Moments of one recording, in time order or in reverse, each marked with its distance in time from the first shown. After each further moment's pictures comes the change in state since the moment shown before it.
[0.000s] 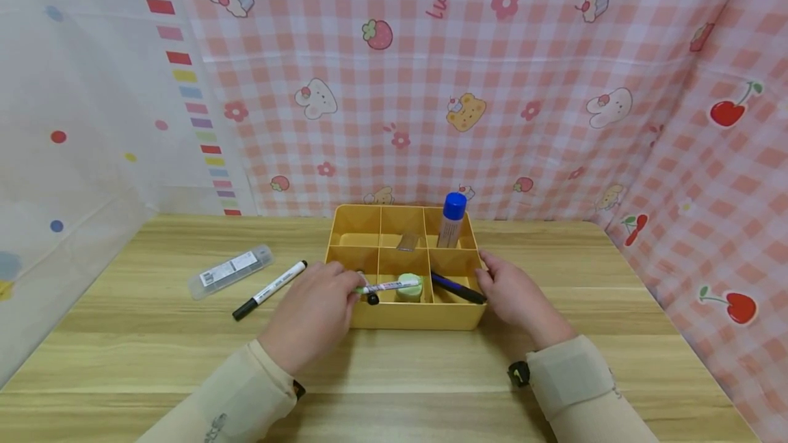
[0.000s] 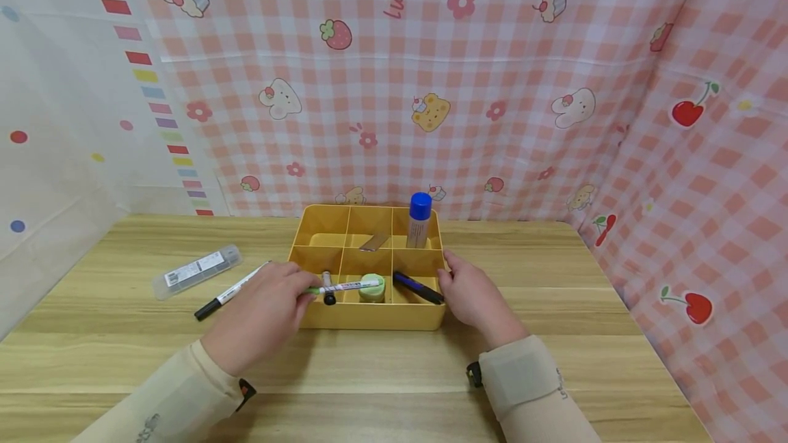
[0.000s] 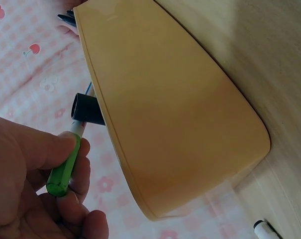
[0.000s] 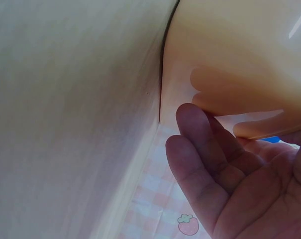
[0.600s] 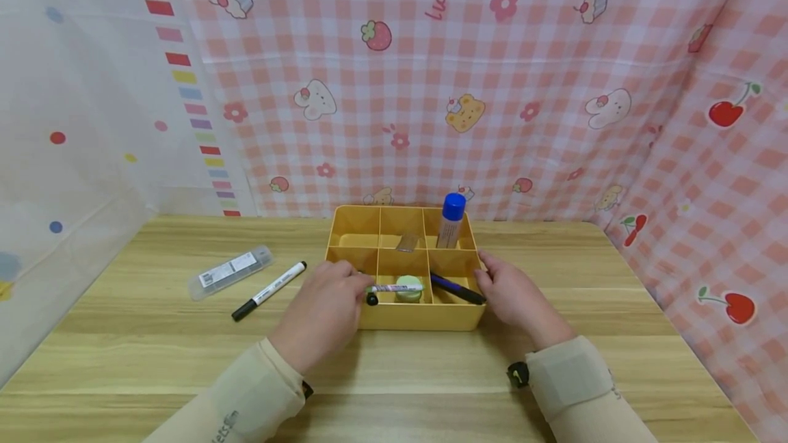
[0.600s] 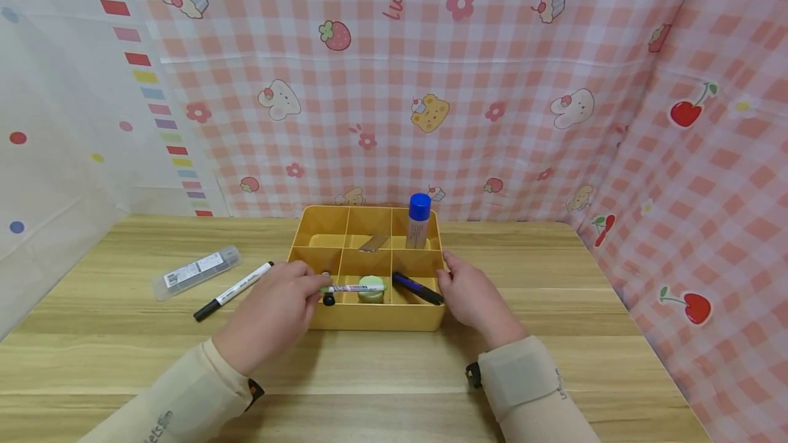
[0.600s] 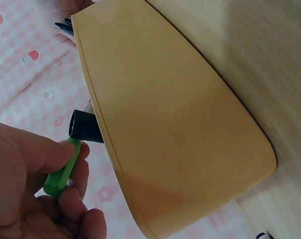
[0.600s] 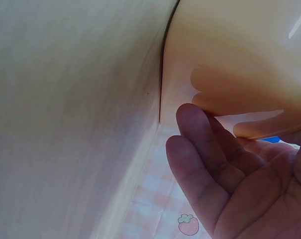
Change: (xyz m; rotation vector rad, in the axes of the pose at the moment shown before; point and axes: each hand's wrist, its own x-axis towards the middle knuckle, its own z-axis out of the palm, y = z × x) left_hand 0.007 0.008 0.007 -0.019 -0.001 0.015; right_hand 0.000 0.000 0.000 0.005 0.007 0.004
